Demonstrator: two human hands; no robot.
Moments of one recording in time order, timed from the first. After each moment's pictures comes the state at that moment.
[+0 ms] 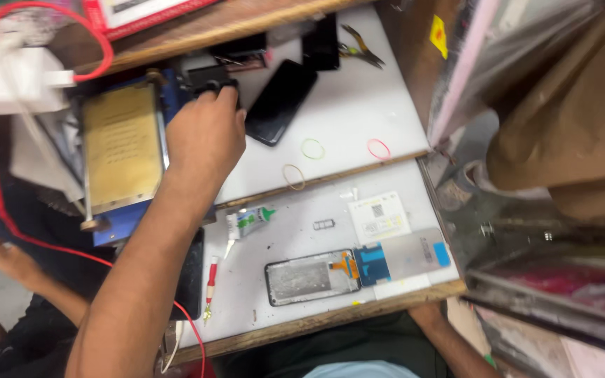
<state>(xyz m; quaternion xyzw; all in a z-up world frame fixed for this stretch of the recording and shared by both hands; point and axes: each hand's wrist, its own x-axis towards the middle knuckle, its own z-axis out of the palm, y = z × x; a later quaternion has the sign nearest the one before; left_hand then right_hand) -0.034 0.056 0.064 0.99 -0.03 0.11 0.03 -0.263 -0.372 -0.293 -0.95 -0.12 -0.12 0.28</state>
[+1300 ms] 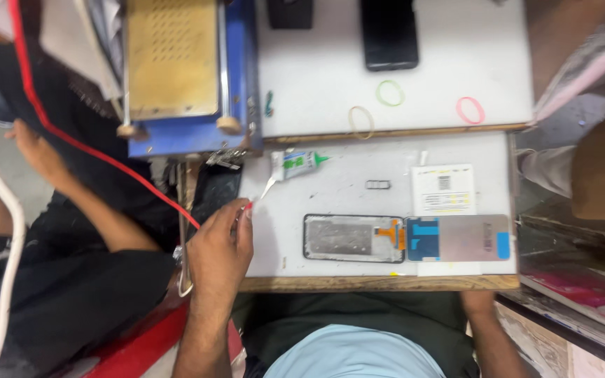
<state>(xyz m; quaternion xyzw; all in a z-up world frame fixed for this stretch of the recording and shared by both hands) -0.278 0.078 -0.018 0.93 0.20 0.13 0.29 -0.265 -0.412 -0.278 -0.88 0.05 0.02 0.47</state>
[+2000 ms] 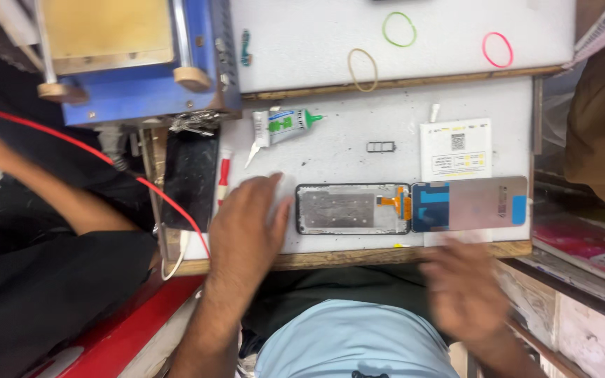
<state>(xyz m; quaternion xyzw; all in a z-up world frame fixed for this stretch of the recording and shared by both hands) -0.270 0.045 -0.037 0.96 0.05 0.10 0.26 -0.277 -0.289 -0.062 -0.86 -0.31 -0.12 0.38</state>
